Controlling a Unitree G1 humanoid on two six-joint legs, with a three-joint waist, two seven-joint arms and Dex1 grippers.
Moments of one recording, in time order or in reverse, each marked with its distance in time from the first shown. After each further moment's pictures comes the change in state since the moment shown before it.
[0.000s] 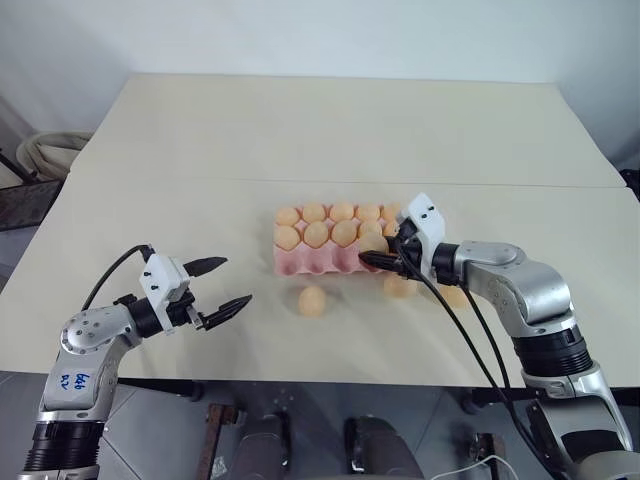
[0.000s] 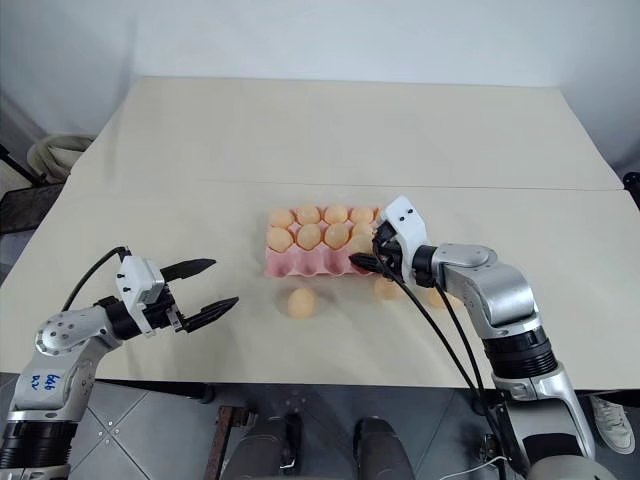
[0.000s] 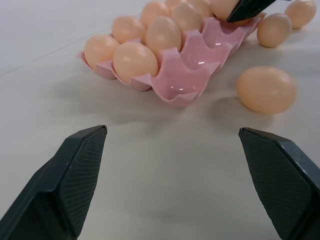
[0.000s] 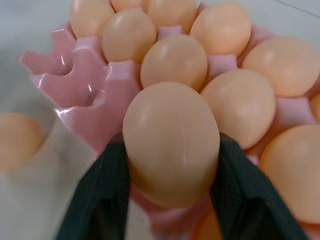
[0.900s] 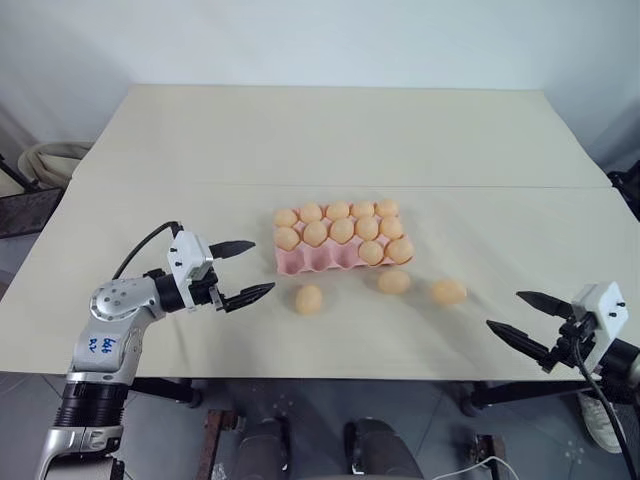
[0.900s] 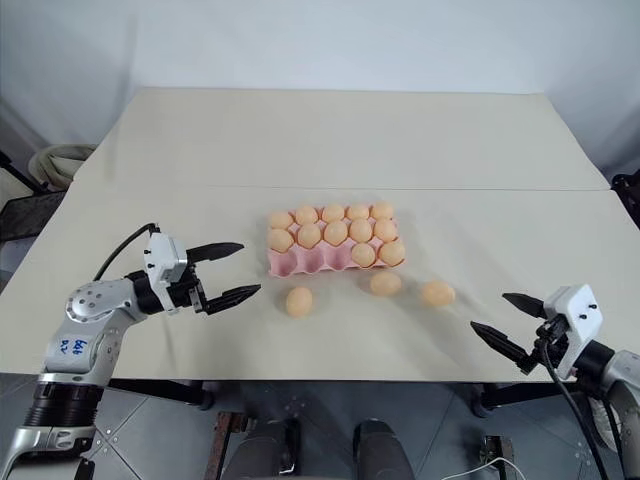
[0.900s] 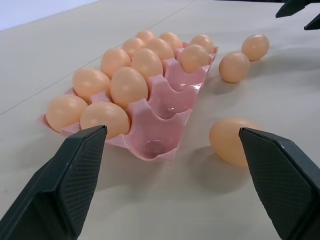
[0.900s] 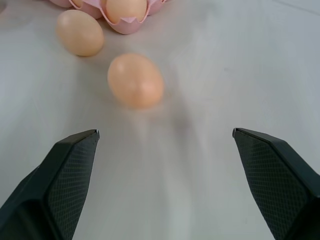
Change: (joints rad) left arm -0.201 -0.031 -0.097 0.110 -0.001 0.004 -0.101; right arm 0.771 -0.198 -0.587 -0.010 0.050 -0.620 0.315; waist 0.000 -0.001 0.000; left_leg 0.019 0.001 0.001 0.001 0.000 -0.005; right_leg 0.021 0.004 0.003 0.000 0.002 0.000
